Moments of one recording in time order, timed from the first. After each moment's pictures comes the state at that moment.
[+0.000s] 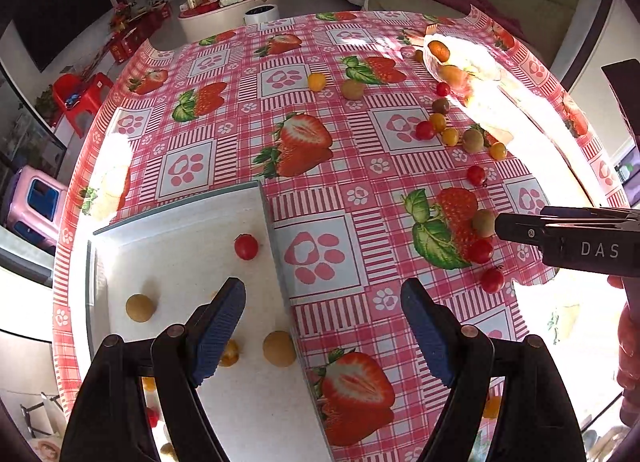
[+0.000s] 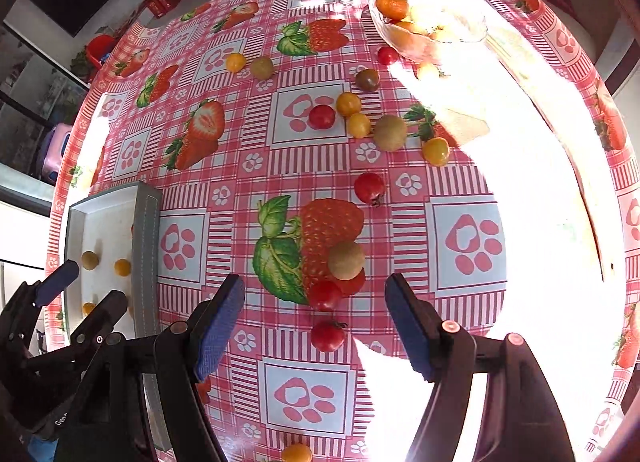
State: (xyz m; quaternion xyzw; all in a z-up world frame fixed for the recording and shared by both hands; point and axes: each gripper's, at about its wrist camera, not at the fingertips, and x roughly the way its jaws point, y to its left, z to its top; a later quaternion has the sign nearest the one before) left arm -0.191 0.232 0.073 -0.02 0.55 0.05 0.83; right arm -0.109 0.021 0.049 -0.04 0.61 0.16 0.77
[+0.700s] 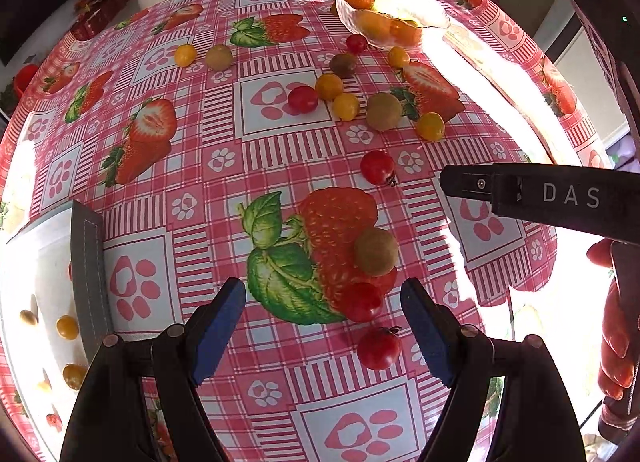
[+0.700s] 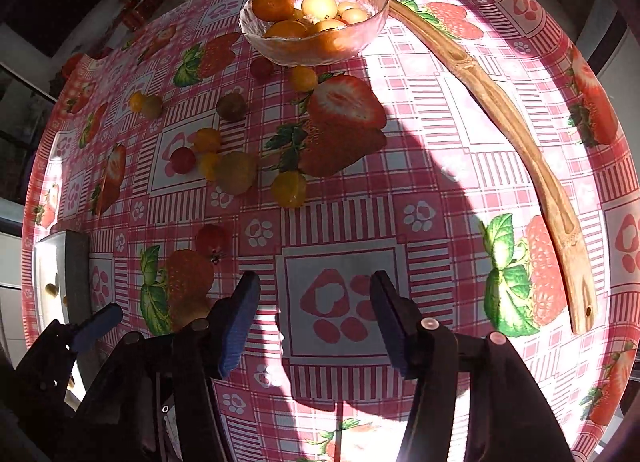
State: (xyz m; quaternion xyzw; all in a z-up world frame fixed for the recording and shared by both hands) left arm -0.134 0.142 0.020 -0.05 0.59 0.01 0.81; right arm -0.043 -0.043 0.021 -0.02 0.62 0.15 0.77
